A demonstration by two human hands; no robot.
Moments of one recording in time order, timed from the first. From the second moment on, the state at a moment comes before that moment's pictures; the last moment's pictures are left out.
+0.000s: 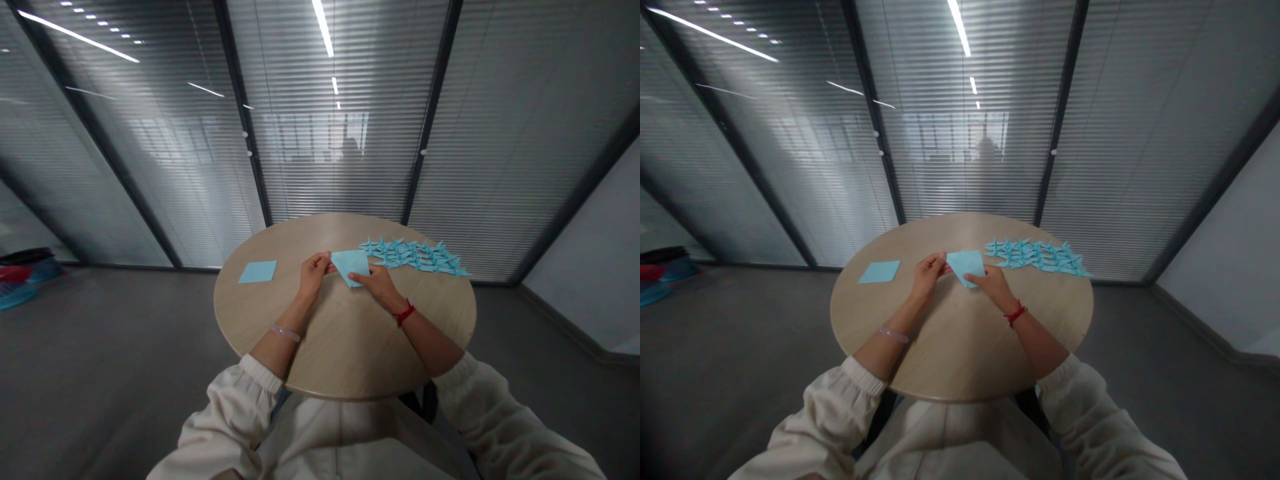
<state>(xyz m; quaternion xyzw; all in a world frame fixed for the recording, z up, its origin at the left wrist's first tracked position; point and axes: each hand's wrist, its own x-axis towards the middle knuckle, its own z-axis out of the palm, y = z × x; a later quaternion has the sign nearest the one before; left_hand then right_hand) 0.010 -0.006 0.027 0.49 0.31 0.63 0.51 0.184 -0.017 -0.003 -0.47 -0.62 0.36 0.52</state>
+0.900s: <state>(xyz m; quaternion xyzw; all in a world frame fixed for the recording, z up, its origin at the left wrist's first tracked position) 0.013 -0.003 0.018 0.49 0.29 0.61 0.55 0.186 -0.019 0.002 -0.45 -0.61 0.42 0.50</state>
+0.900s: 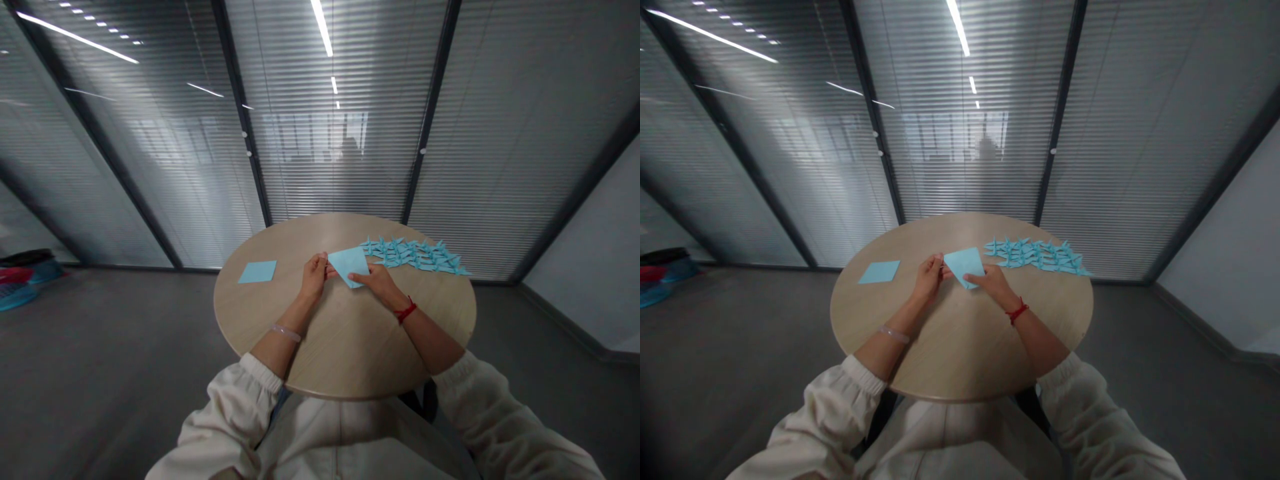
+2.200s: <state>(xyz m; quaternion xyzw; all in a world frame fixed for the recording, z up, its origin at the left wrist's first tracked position) 0.014 -0.007 0.019 0.51 0.33 0.60 0.53 0.188 -0.018 0.001 -0.44 -0.62 0.43 0.49</state>
